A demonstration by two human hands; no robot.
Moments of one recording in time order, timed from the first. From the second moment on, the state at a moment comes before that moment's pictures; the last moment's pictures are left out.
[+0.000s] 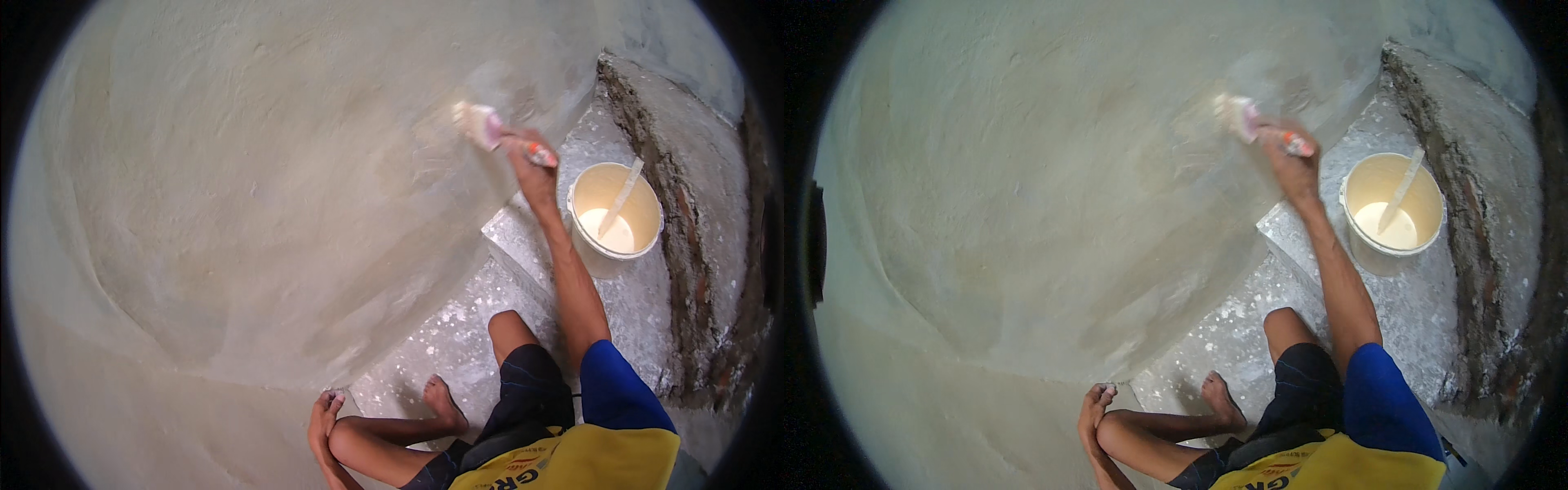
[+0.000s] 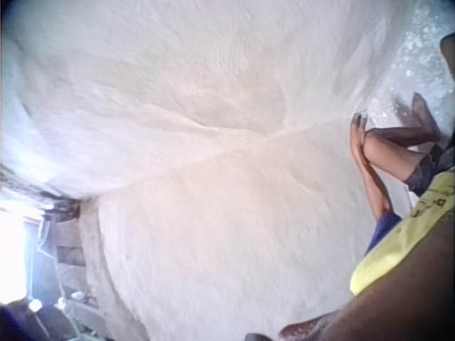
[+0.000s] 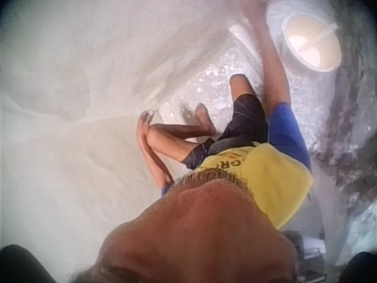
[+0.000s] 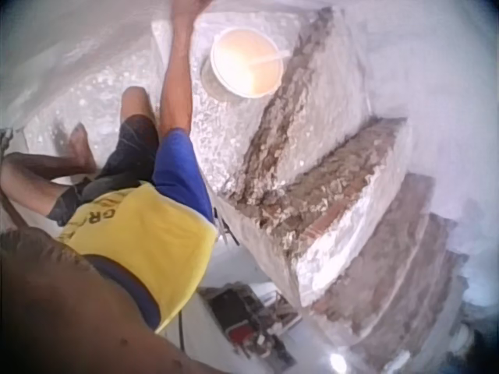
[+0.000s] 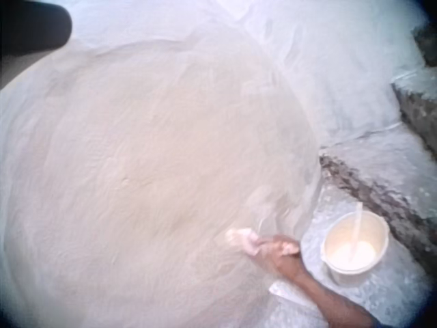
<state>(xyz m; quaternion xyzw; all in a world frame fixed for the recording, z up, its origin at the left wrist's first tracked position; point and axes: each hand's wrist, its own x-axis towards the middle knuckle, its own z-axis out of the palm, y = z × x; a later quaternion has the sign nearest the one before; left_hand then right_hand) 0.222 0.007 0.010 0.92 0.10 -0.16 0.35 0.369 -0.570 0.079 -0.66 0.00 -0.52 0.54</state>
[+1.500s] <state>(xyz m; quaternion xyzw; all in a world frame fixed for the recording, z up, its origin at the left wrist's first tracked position) 0.234 -0.027 0.017 0.92 0.08 -0.15 0.36 0.217 -0.716 0.083 -0.90 0.17 -0.25 0.32</state>
